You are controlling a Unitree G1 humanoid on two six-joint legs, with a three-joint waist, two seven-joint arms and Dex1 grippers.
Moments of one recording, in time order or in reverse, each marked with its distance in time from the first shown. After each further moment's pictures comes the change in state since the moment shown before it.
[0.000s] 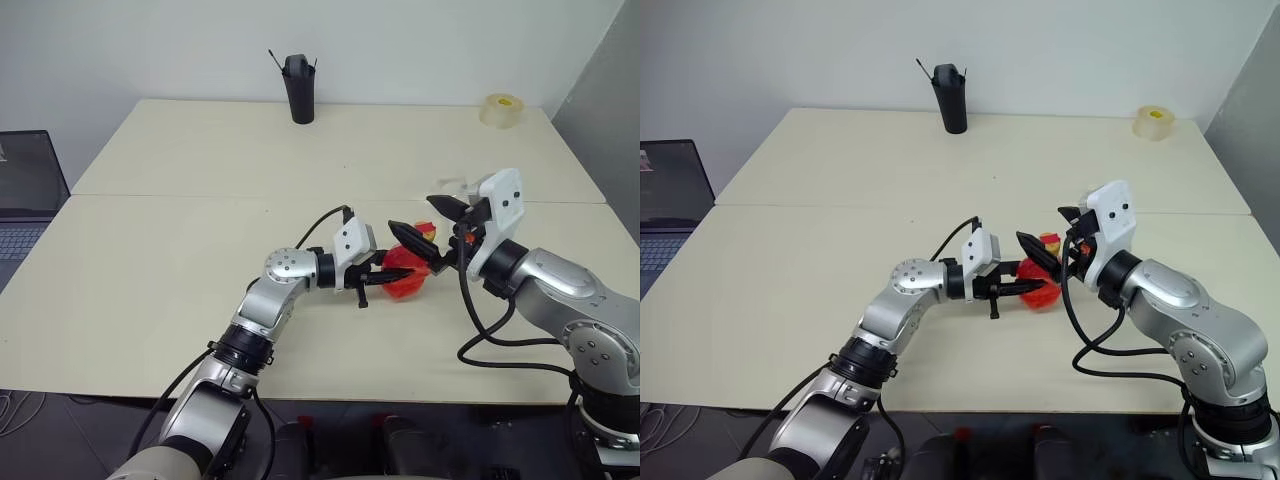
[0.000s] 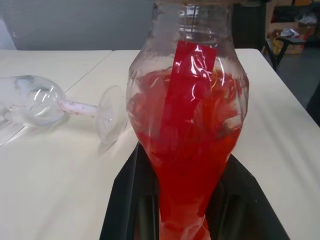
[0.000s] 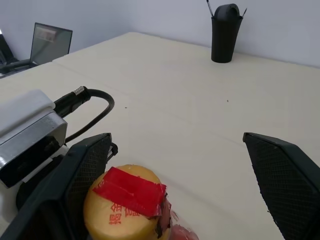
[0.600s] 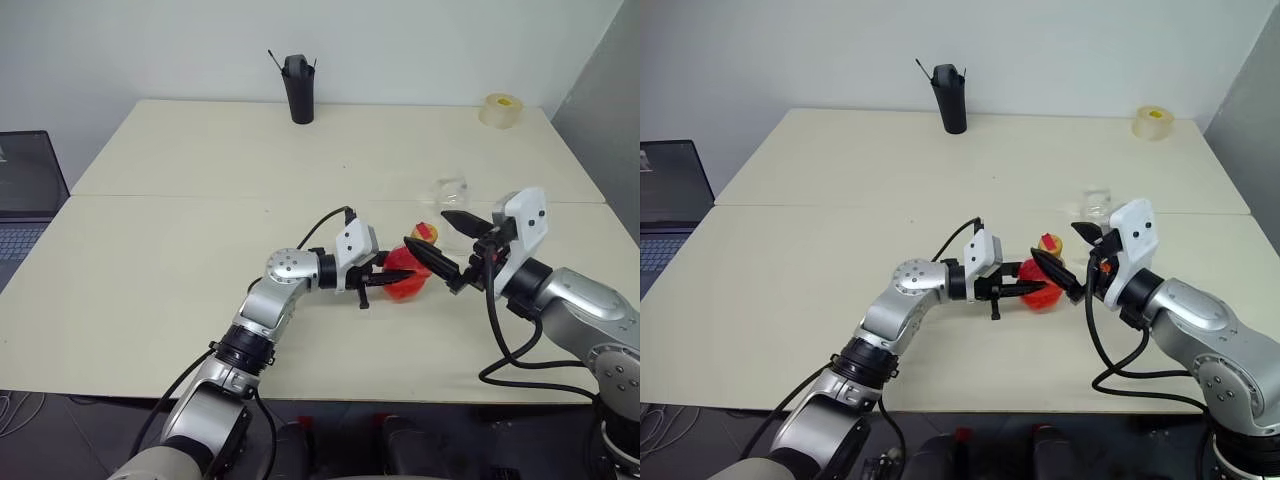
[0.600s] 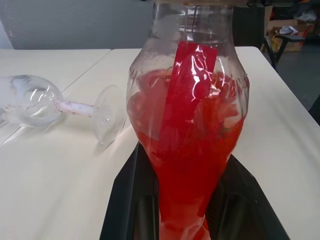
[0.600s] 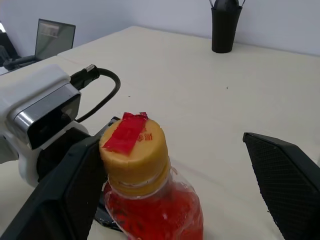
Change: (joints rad) left arm 0.000 -0.002 -0.002 0.000 0.015 0.000 -0.003; right arm 0.150 -0.043 -0.117 -0.091 0.058 0.011 0.067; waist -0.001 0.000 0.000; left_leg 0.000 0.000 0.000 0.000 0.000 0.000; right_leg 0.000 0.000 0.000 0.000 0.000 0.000
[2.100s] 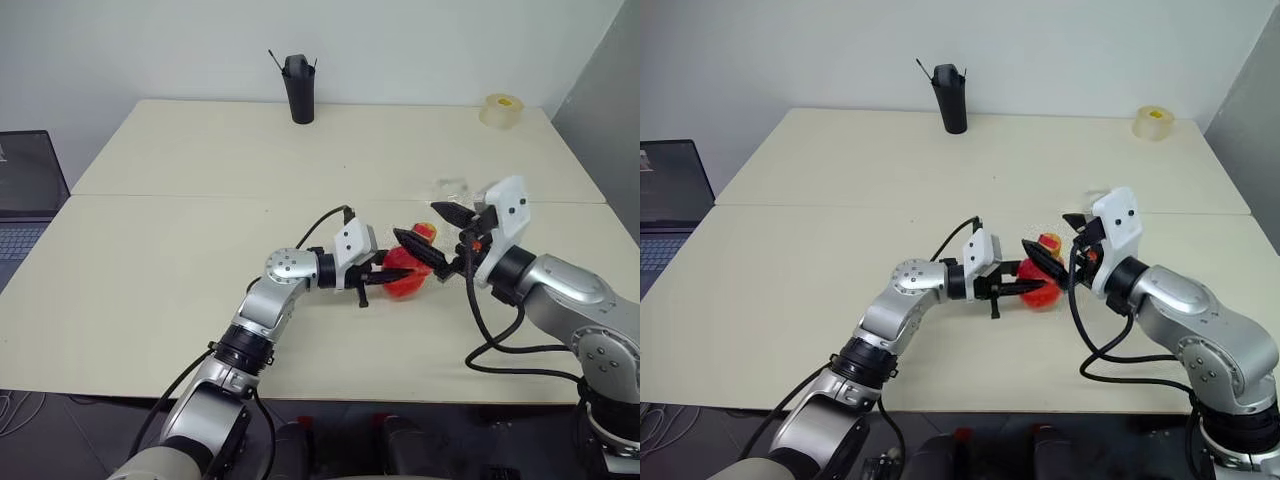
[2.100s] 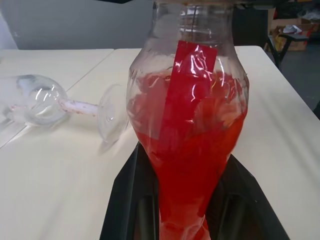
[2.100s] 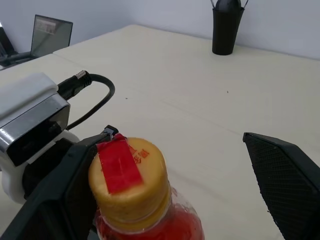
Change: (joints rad) left arm 0.000 0.002 0.001 0.001 0.001 -0.006 0.019; right arm -0.091 0.023 0.062 0.059 -0.037 0.011 -0.031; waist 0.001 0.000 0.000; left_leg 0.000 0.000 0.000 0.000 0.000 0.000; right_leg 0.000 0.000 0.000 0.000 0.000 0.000
